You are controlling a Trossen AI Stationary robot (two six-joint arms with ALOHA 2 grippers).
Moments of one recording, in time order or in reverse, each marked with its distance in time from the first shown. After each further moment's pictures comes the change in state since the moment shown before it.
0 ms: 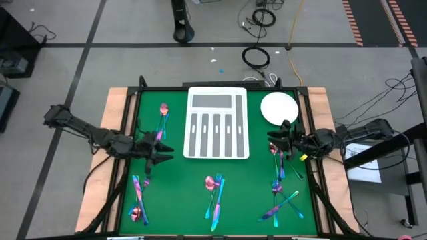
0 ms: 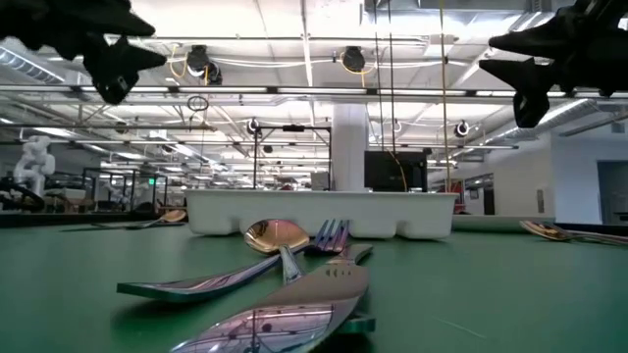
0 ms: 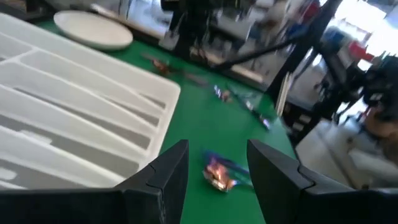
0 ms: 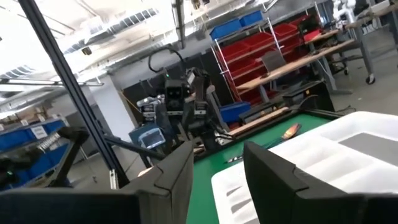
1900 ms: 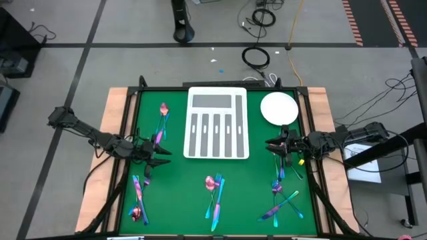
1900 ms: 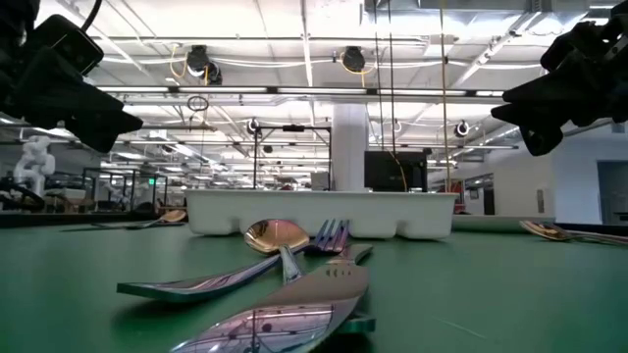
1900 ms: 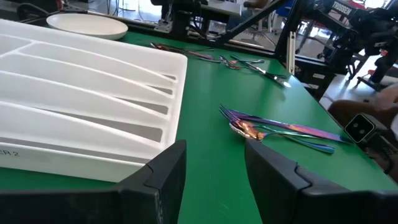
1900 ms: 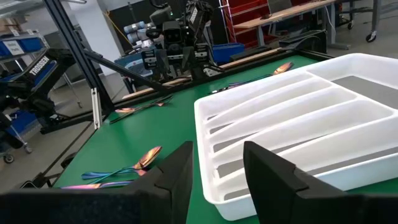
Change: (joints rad) left arm -0.030 -0.184 -0.340 0.169 0.001 0.209; right arm 0.001 -0.157 0.000 -0.455 -0.083 -0.040
